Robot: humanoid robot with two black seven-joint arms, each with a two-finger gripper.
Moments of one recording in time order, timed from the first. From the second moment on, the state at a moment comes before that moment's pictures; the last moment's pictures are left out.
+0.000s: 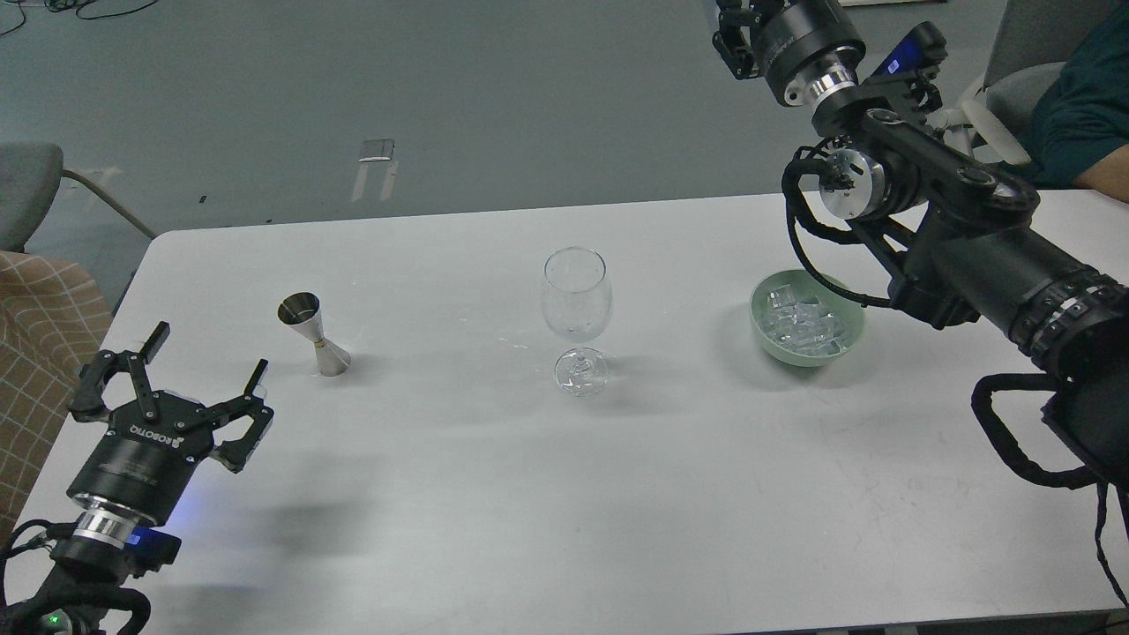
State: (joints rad) left arm 0.29 0.34 -1.59 -1.47 -0.15 -0.41 0.15; right arm 1.15 -0.10 0.56 0.52 -0.23 0.10 0.49
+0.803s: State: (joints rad) left arm 0.06 0.11 -1.60 -1.20 -0.09 -0.22 0.21; right arm 1.14 -0.10 0.54 0.52 -0.23 0.10 0.49
